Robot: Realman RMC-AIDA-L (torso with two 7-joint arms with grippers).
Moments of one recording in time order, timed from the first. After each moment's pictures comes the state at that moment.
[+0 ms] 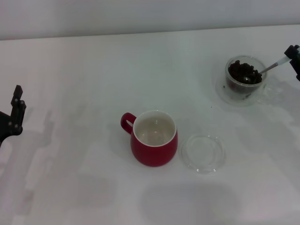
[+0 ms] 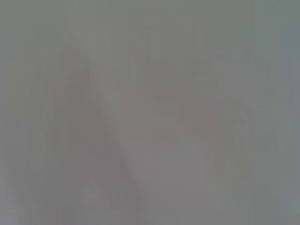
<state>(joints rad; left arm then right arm) -0.28 -2.08 2.84 0.23 -1.19 1.46 0.13 0.32 2.01 -0.26 -0.18 1.62 1.39 -2.14</state>
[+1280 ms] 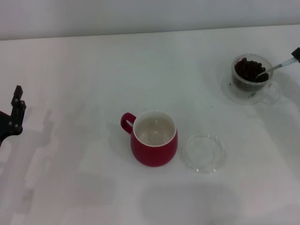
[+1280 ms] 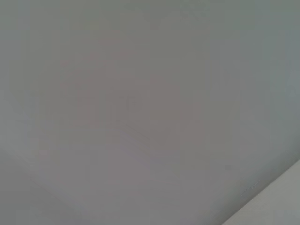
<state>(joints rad) -0.28 -2.08 2.84 0.22 -1.19 1.45 0.13 0.35 2.00 -0.26 -0.21 1.64 1.20 -1.66</state>
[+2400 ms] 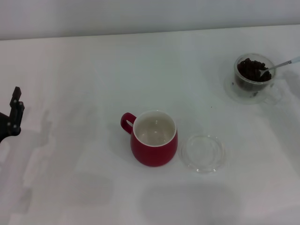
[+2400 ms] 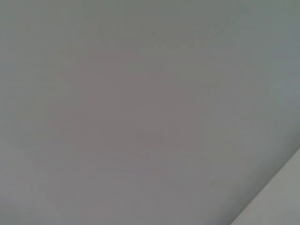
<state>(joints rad) -0.29 -2.08 2.84 0.21 -1.19 1.43 0.13 0.34 2.00 -0.25 -0.21 1.68 1.19 -1.58</state>
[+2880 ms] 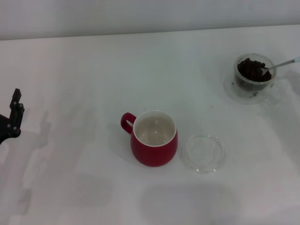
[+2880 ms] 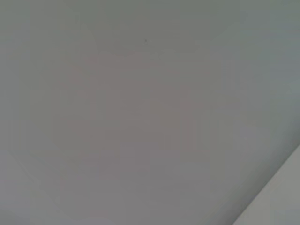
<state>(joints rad) -0.28 -2.08 2.84 0.21 -1.19 1.43 0.13 0.34 1.99 -0.25 -0.21 1.68 1.19 -1.53</state>
